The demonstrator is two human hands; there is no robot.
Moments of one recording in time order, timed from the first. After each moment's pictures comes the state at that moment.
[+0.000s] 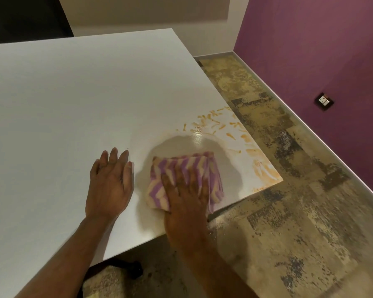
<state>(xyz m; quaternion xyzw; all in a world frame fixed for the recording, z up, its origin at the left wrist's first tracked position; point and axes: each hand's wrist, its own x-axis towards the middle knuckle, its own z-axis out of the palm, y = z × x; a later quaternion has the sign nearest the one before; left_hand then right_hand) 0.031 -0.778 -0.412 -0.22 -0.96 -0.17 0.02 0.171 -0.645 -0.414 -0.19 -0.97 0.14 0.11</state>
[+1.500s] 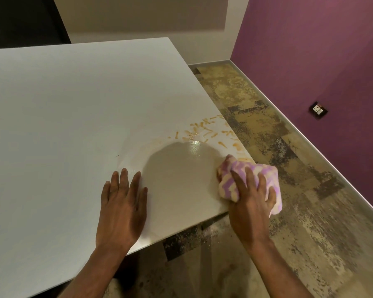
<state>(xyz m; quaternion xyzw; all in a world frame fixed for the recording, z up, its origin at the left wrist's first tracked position) 0.089 -0.747 -0.414 -0.23 -0.97 -0.12 -0.02 0.226 -0.499 -0.398 -0.37 -0.92 0.13 0.09</state>
